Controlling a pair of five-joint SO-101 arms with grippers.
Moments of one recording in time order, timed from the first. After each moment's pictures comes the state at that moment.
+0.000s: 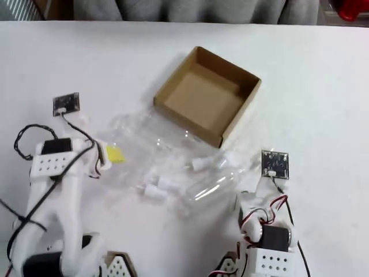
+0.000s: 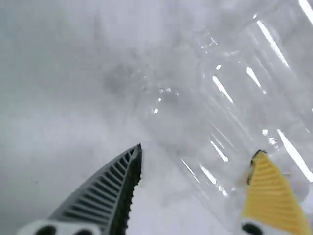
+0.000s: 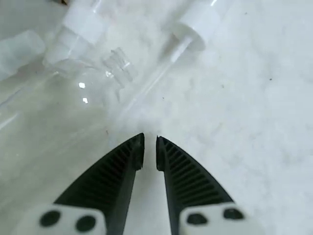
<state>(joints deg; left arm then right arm) -13.8 -26.9 50.3 63.5 10.3 4.7 -102.9 96.4 73.2 1.6</state>
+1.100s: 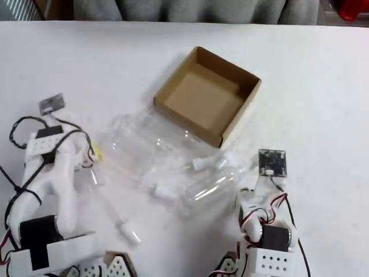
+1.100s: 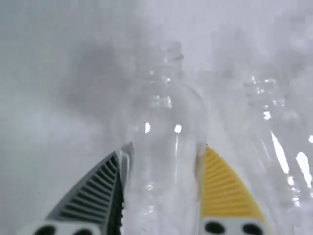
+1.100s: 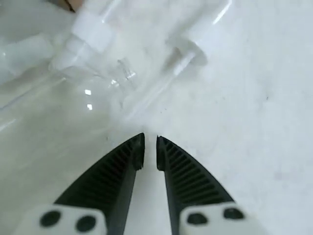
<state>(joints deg) -20.2 -9.0 42.7 58.4 15.2 4.7 -102.9 96.4 70.1 8.7</state>
